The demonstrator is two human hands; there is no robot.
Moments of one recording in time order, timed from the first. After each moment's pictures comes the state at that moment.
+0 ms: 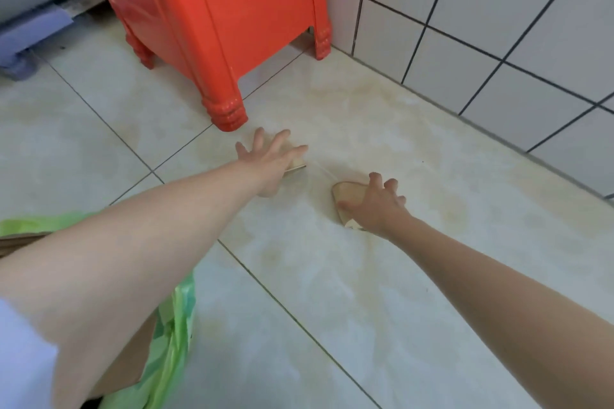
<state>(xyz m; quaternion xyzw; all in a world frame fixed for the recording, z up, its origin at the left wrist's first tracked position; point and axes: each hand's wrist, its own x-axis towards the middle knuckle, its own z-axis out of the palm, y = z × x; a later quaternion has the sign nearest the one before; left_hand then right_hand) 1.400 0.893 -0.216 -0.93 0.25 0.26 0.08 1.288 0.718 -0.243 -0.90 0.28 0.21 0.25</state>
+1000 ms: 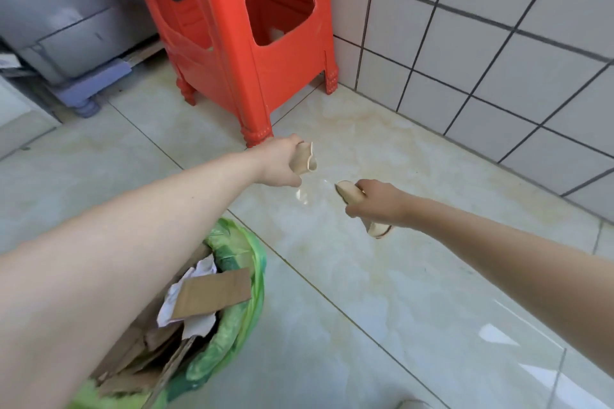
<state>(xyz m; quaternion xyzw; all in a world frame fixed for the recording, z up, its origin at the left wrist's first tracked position) 1.376 0.939 -0.091 -0.93 0.28 0.22 -0.08 1.249 0.761 -0.094 -0.89 0.14 0.28 0.34</state>
